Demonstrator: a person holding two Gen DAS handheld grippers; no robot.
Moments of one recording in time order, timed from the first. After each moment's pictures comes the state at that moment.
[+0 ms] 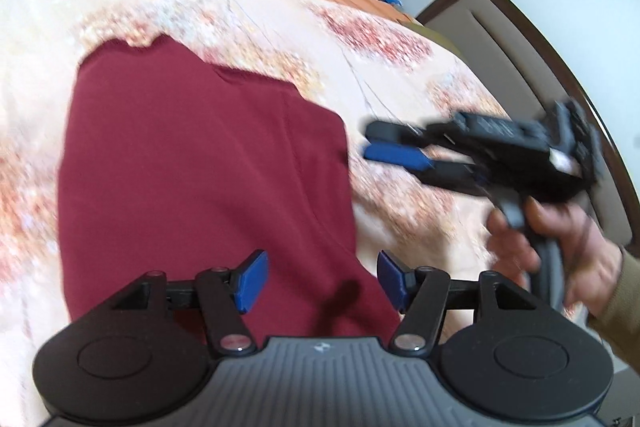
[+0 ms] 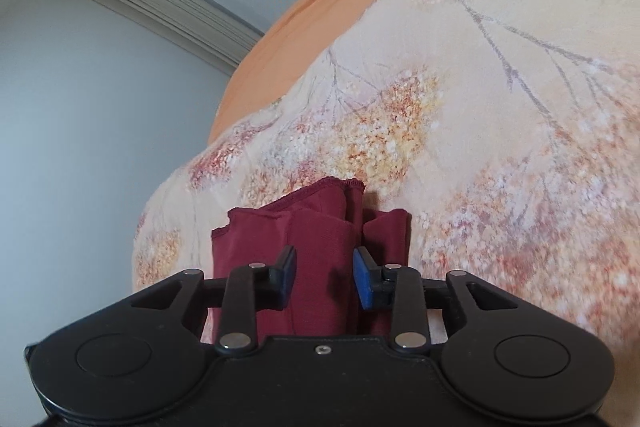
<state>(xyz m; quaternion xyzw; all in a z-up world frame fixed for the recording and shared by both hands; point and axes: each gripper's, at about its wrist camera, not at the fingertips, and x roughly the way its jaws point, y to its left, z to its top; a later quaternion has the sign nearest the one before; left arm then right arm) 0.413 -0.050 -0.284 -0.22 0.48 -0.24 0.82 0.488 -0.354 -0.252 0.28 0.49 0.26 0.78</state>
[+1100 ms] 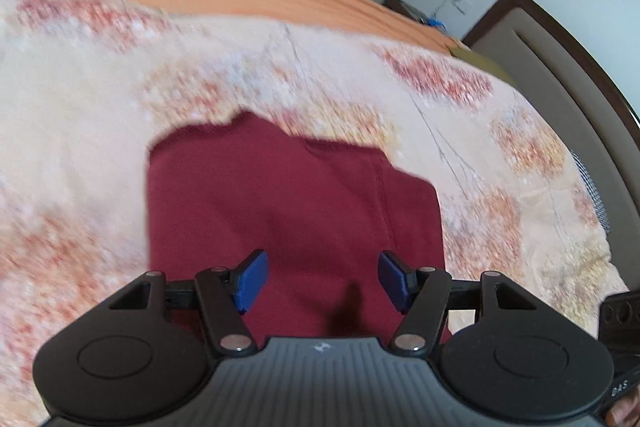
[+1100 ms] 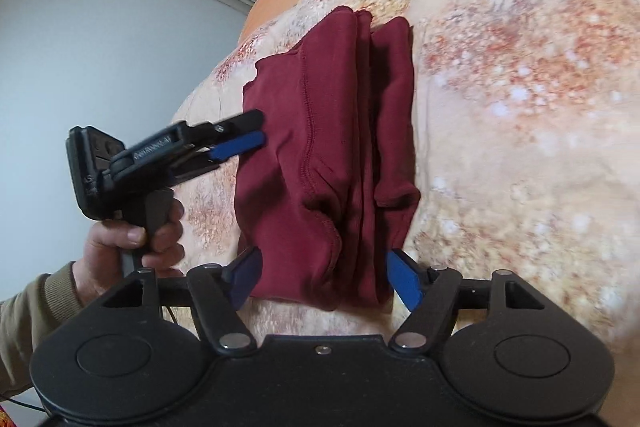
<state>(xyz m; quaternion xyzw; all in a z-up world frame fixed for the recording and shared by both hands) 0.451 -0.017 -0.277 -0.17 0.45 -0.16 0.86 0.377 -0.356 -0.269 0.28 0.56 0.31 0.72</state>
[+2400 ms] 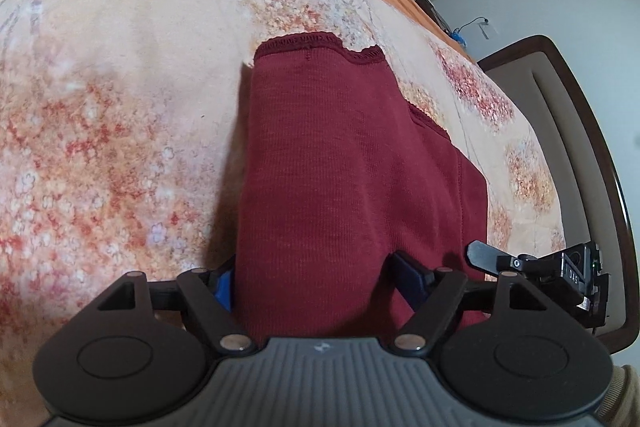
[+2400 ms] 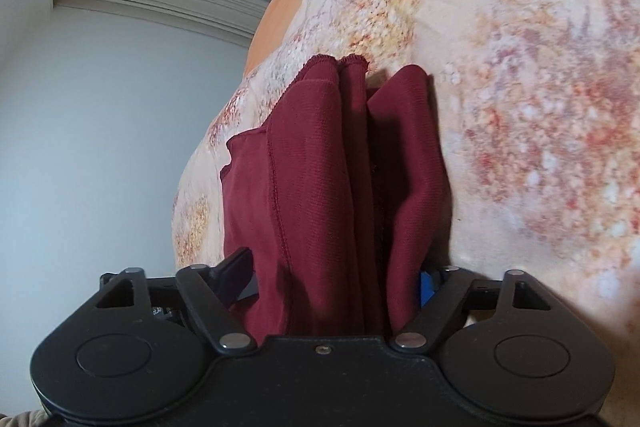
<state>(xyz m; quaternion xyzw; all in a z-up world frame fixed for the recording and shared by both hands) 0.447 0.043 -0.355 -0.32 0.50 -0.17 0.79 0.474 -0.310 -0.331 0.36 0.53 0.30 0.70</state>
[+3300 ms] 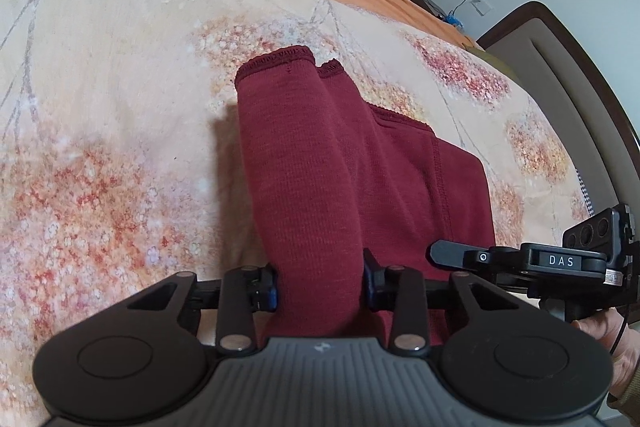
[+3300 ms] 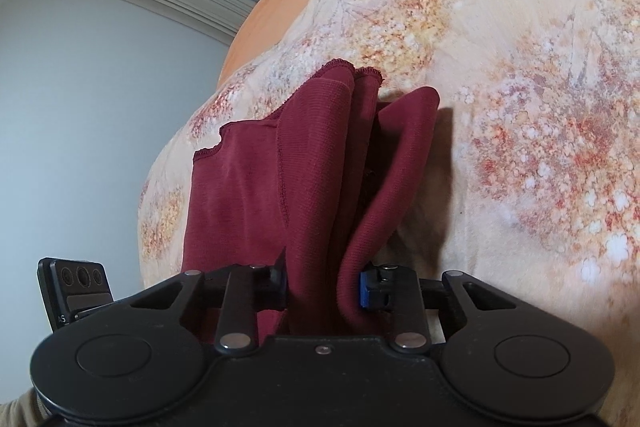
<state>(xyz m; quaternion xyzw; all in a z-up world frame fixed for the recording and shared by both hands) 0.441 0.018 -0.306 -0.23 0.49 -0.16 0.82 0.459 -0.301 -0.295 0.30 0.53 0.27 0.74</state>
